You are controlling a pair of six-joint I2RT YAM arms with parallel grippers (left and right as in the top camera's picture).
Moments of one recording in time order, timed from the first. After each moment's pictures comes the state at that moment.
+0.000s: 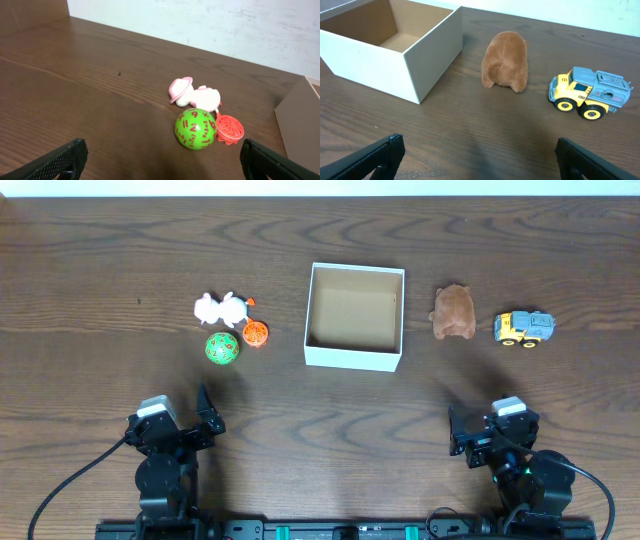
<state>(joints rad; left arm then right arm) 0.01 0.01 0.10 -0.32 -0.17 -0.22 -0.11 0.01 0.14 -0.50 -0.29 -0.14</state>
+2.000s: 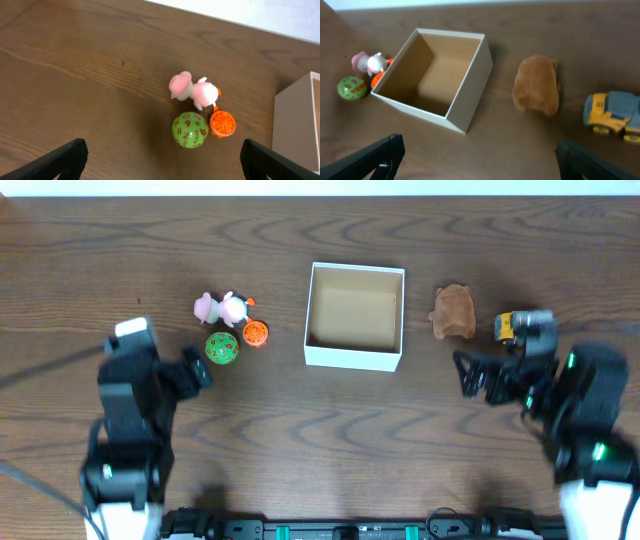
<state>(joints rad) 0.01 0.82 0.84 -0.63 -0.17 -0.20 -0.11 0.91 0.89 -0.68 -0.44 0.01</state>
